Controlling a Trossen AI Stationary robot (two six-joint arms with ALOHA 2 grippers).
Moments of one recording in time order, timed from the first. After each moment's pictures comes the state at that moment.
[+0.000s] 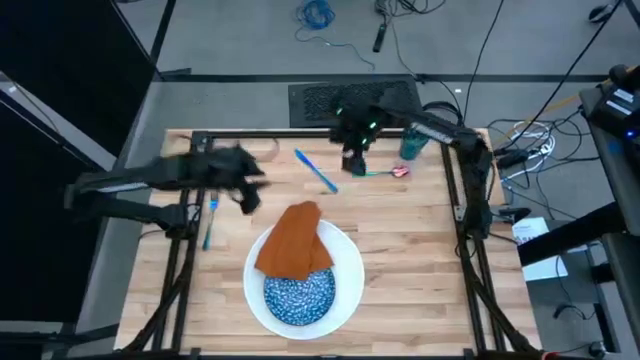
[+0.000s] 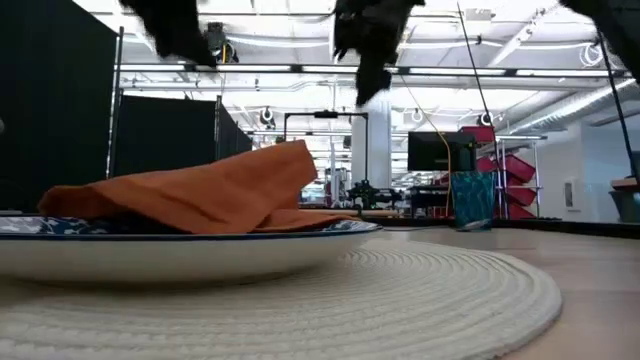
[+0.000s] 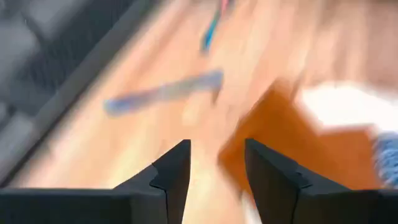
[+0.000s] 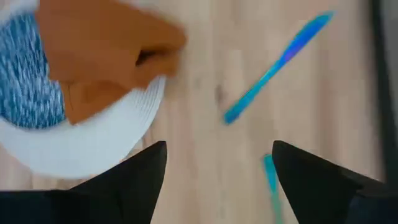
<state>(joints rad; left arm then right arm) 0.22 0.99 0.85 -0.68 -0.13 -0.17 -0.47 1.89 2.09 -1.32 -0.27 -0.29</state>
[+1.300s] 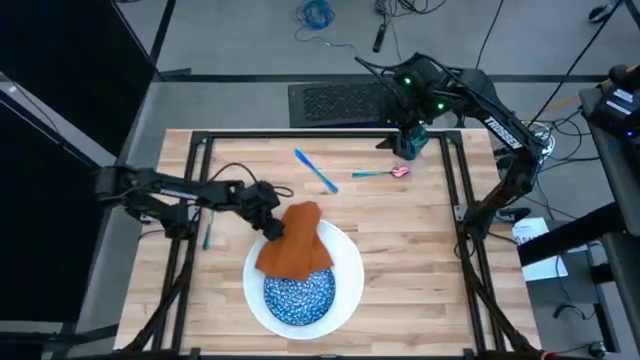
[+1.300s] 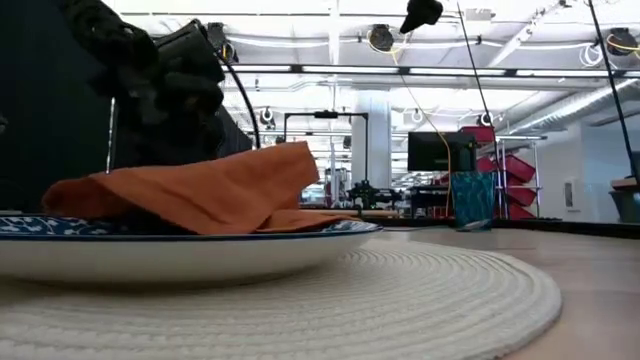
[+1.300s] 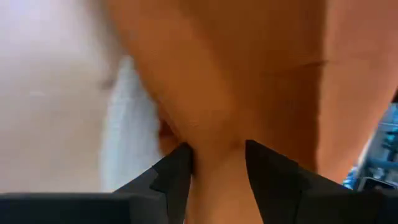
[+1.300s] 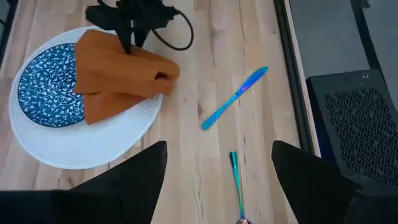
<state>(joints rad) 0.15 1.37 0.55 -0.15 0.38 -0.80 -0.54 1.60 2.09 -1.43 -0.29 -0.40</state>
